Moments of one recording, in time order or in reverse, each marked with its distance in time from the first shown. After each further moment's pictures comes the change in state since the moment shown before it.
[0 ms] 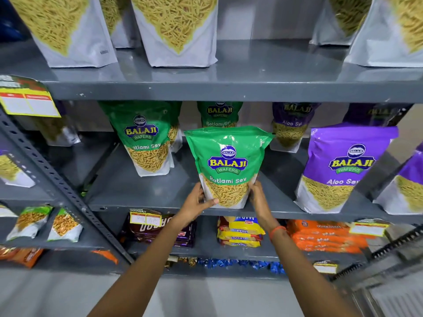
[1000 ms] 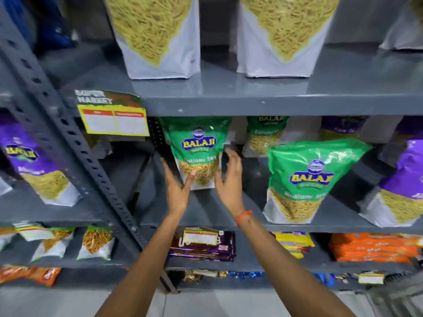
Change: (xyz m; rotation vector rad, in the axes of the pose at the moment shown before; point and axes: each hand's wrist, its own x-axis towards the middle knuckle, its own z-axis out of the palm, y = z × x) left_hand 0.005 0.020 -0.204 0.146 0.649 0.260; right_hand 0.026 -0.071 0.263 -0.357 0.200 -0.524
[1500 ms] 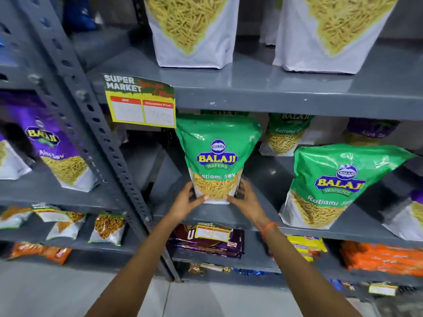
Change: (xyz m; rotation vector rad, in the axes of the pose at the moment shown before) left_hand -0.006 -0.063 -0.036 -0.015 -0.521 -0.262; right_hand -0.026 0.074 0.006 0.293 -0.417 0.463
